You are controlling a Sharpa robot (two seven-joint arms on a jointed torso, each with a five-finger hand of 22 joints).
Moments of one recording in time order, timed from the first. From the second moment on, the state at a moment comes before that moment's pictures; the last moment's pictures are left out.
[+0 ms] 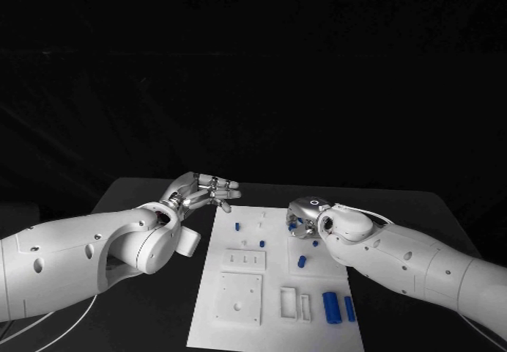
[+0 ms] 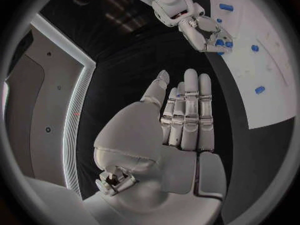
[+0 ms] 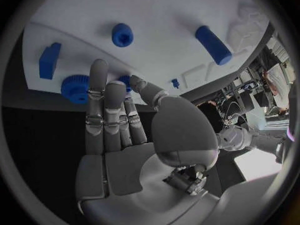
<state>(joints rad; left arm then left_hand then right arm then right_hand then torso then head) 1.42 -0.86 -0.22 1.58 -0.17 -0.42 0.34 1.36 0.09 -0.09 -0.27 0.20 1.07 0.13 0.07 0.07 1.21 0.08 0.06 0.06 1.28 0.01 0.55 0.23 0.06 0.96 -0.01 0.68 0.52 1.16 -0.47 0.02 1.01 -1.78 -0.21 -0.10 1.23 -0.08 0.61 -0.26 0.09 1.15 0.11 0.06 0.07 1.21 0.07 0.05 0.06 1.43 -0.01 1.01 0.47 0.15 1.43 -0.03 0.52 0.44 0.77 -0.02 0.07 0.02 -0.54</state>
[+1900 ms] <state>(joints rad) 1.44 -0.82 -0.22 1.56 -0.17 -0.42 0.34 1.36 0.09 -0.10 -0.27 0.20 1.07 0.13 0.07 0.07 1.21 0.09 0.06 0.06 1.27 0.01 0.55 0.22 0.06 0.96 -0.01 0.67 0.53 1.19 -0.30 0.02 0.92 -1.81 -0.45 -0.18 1.25 -0.07 0.64 -0.27 0.05 1.24 0.09 0.06 0.07 1.28 0.07 0.05 0.06 1.43 -0.04 1.00 0.48 0.11 1.41 -0.07 0.54 0.50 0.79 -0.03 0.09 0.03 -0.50</state>
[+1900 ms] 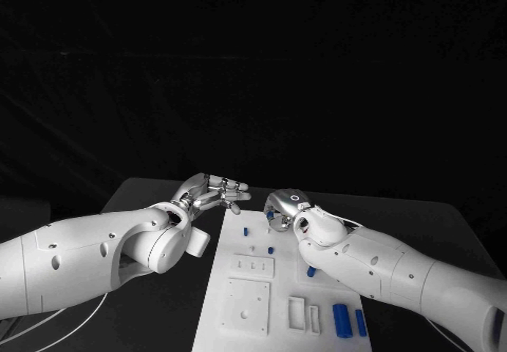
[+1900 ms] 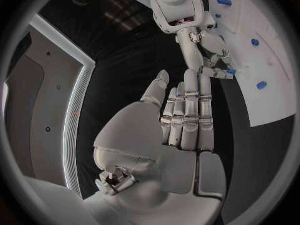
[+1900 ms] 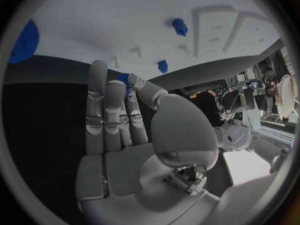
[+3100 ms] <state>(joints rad) 1.45 -0.83 -0.22 1.56 -0.18 -0.42 0.33 1.36 0.09 -0.10 -0.27 0.20 1.07 0.13 0.07 0.07 1.21 0.09 0.06 0.06 1.27 0.01 0.55 0.22 0.06 0.96 -0.01 0.67 0.53 1.18 -0.29 0.01 0.90 -1.84 -0.45 -0.22 1.25 -0.08 0.66 -0.27 0.05 1.23 0.10 0.06 0.07 1.27 0.07 0.06 0.06 1.43 -0.04 1.00 0.47 0.10 1.41 -0.07 0.54 0.53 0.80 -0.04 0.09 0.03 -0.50</state>
